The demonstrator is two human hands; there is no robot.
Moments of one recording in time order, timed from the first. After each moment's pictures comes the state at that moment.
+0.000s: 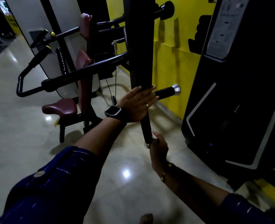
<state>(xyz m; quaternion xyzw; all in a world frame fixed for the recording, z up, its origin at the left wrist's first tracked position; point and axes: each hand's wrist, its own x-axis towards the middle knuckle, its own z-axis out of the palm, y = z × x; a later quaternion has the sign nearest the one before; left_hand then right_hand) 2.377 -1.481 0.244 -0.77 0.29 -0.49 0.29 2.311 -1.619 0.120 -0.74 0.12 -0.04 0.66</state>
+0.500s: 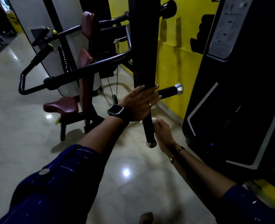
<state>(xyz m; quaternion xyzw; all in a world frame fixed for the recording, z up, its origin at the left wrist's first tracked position) 2.375 -1.482 0.245 -0.77 0.30 -0.48 0.29 2.356 -1.633 0.150 -0.68 -0.08 0.07 0.72</state>
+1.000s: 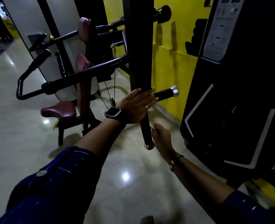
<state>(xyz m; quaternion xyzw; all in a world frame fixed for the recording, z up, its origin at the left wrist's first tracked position) 2.374 -1.479 0.243 -0.77 0.30 -0.49 0.28 2.344 -1.641 0.140 -0.80 -0.08 -0.06 0.59</state>
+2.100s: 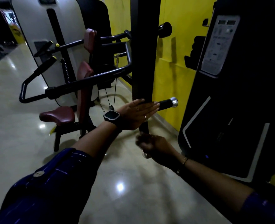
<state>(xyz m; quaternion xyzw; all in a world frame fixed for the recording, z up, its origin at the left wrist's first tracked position) 2.380 -1.466 0.247 -0.74 0.35 -0.47 0.33 2.327 -1.651 0.199 -0.84 -0.33 -0.01 0.43</state>
